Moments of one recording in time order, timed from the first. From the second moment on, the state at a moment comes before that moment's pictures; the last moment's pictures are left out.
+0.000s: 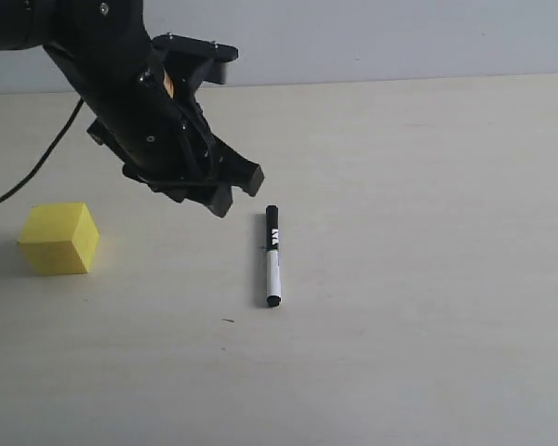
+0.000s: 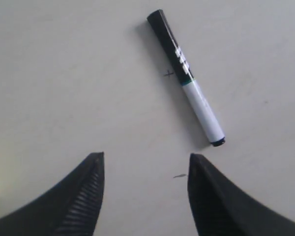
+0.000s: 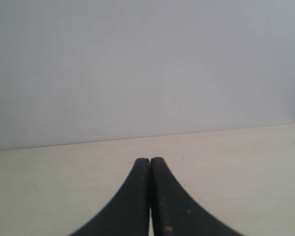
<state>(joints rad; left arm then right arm) -0.67 1.78 -1.30 -0.03 0.87 -0.14 -0.12 0.01 0.00 0.08 0.09 -0.01</state>
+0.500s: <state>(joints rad) -0.67 2.02 -1.52 -0.28 0.91 -0.30 -0.12 0.01 0.00 0.08 0.09 -0.01</state>
